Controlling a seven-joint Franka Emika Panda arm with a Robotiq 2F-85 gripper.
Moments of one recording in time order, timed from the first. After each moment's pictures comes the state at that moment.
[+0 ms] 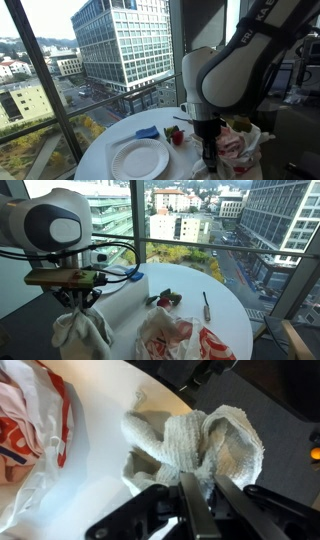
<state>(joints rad) 0.23 0.01 0.16 -2.63 0.10 2.49 -0.30</state>
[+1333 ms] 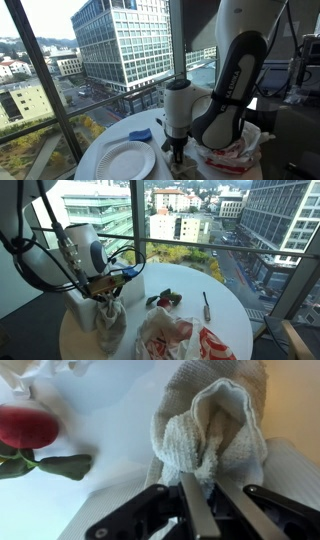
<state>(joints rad) 0.38 0.43 -0.06 -2.37 -0.51 2.95 -0.11</state>
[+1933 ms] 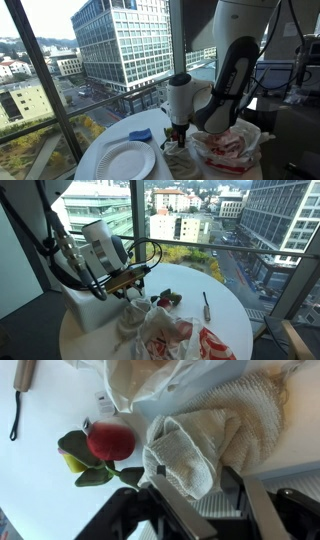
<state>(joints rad) 0.49 0.47 -0.30 -2.29 -0.67 2.95 0.00</state>
